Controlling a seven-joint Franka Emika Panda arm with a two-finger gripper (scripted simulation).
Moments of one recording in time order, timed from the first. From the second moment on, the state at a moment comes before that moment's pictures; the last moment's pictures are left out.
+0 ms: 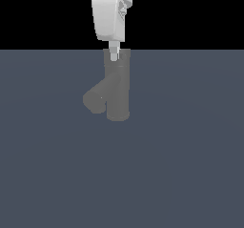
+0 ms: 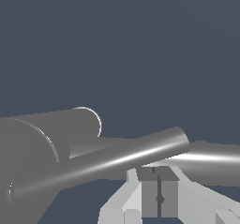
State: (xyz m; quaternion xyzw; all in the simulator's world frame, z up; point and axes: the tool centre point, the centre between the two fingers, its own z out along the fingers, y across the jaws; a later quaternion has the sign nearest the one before) arm -0.038 0.020 0.270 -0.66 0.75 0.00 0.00
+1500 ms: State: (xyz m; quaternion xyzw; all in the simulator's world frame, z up) arm 0.018 -0.042 0.270 -0.67 0.74 0.01 0.00
